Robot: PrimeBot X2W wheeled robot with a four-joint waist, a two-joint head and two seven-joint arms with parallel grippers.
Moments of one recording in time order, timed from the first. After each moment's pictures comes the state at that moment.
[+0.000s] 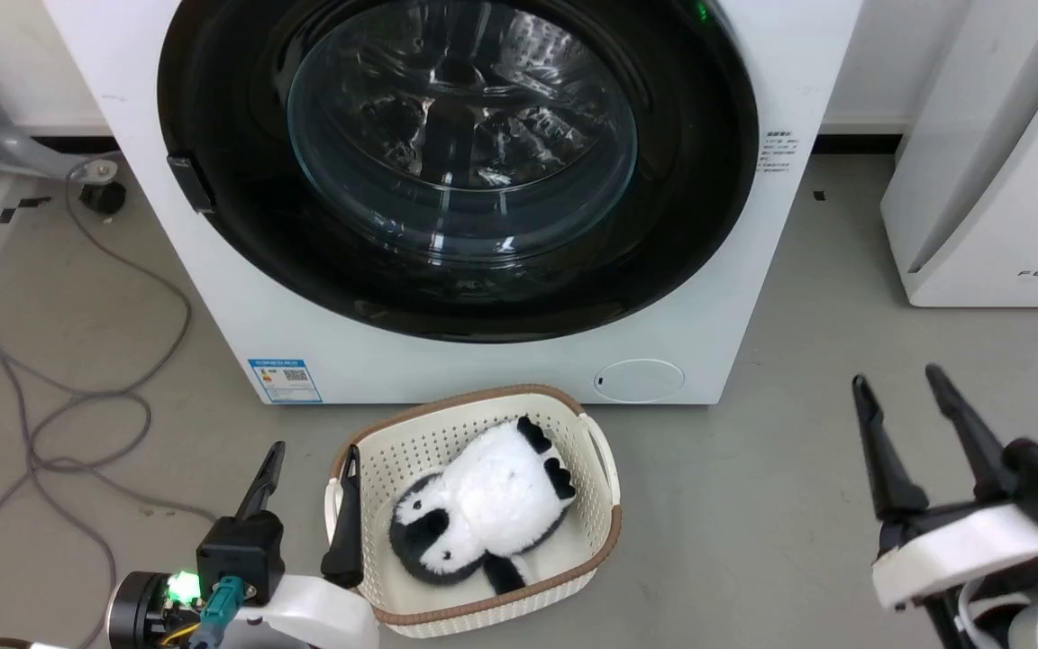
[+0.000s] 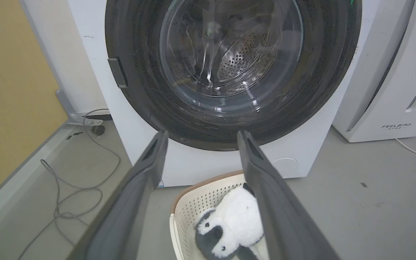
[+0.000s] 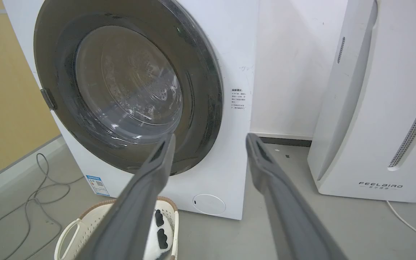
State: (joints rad) left arm 0.01 0.05 -0.06 0.01 -0.02 0.01 -0.09; right arm -0.08 -0.14 -0.01 -0.01 0.20 0.13 -0.06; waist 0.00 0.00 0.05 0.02
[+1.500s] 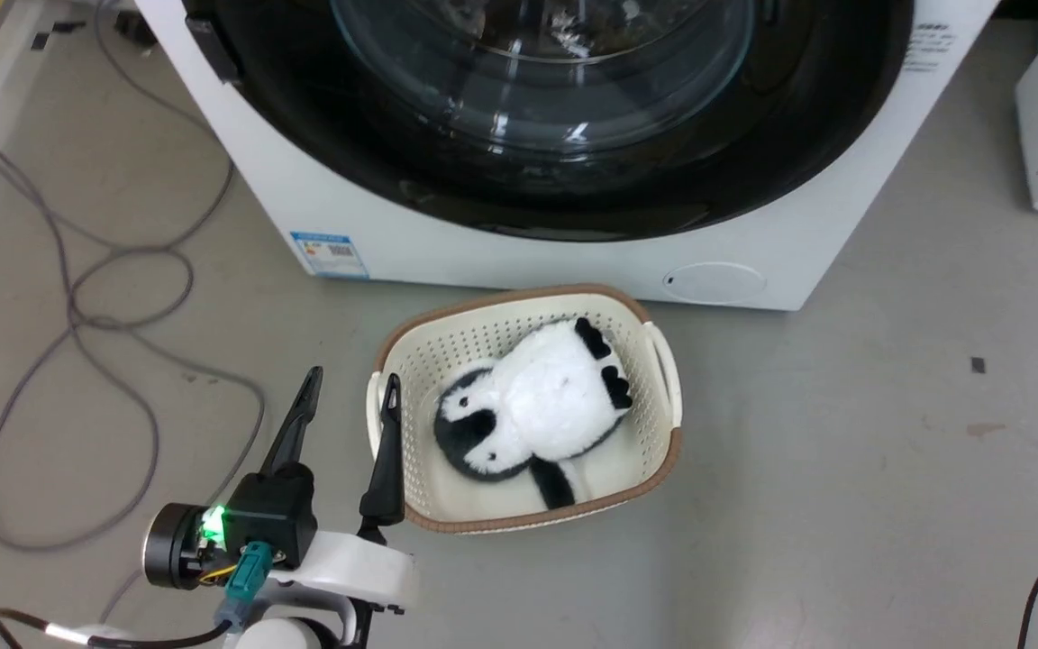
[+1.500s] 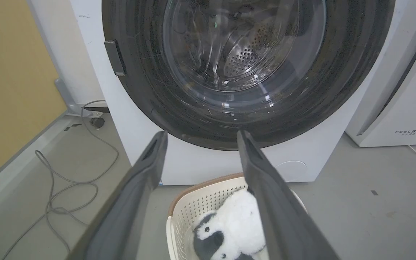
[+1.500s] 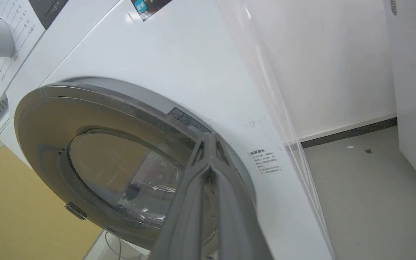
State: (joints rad) left arm -0.09 0.05 -0.15 0.01 -0.06 0.05 -0.18; right arm -0.69 -0.27 -0.12 0.30 0.73 0.13 0.13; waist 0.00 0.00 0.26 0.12
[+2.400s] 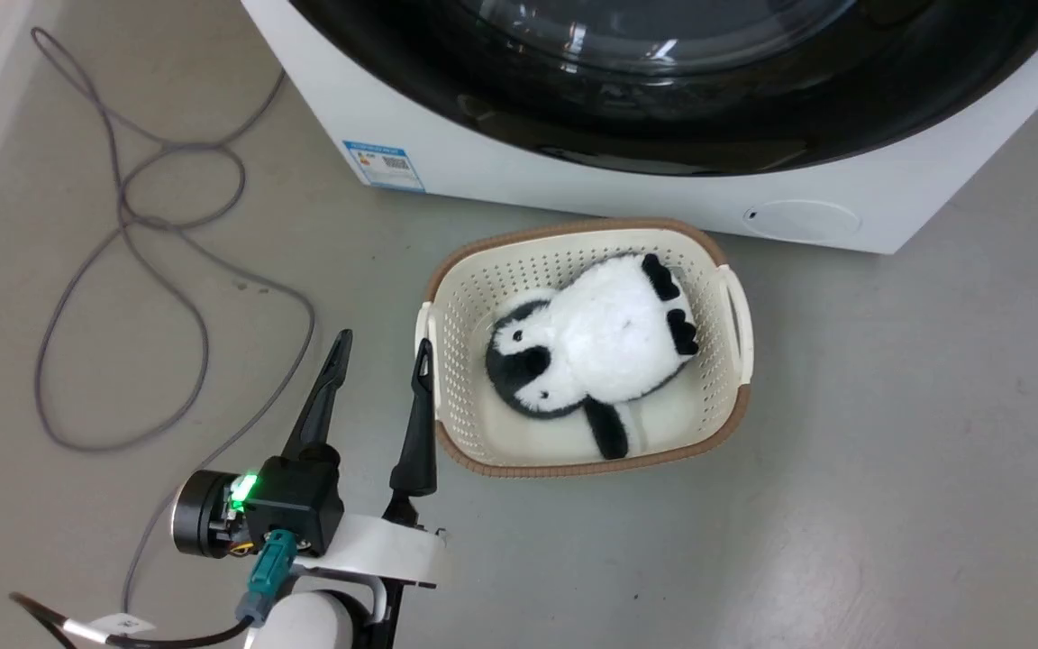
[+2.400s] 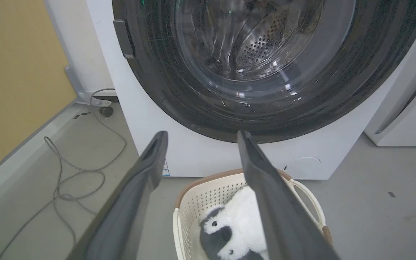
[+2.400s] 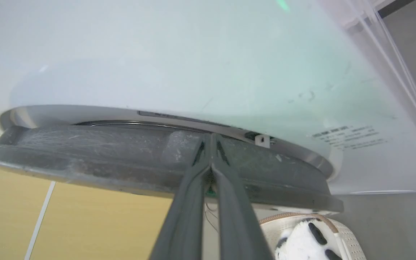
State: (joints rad) left arm -0.15 0.05 -0.22 0.01 -0.09 0.09 -0.24; right arm -1.25 -0.34 -0.22 0.88 0.98 0.13 0.60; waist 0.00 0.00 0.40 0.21
